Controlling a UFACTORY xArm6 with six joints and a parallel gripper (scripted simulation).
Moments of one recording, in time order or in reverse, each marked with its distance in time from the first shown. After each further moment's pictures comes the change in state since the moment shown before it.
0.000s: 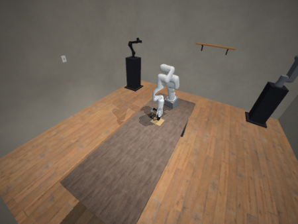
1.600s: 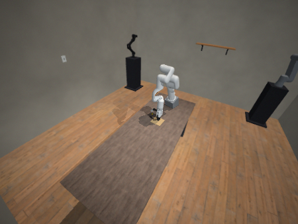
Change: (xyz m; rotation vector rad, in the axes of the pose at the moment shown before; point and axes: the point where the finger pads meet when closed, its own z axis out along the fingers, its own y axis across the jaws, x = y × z) arm 0.000 0.000 0.004 0.000 0.000 0.000
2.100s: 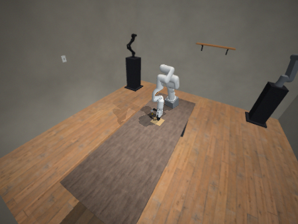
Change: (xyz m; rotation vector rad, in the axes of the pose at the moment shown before) arm 0.000 0.000 0.000 0.000 0.000 0.000
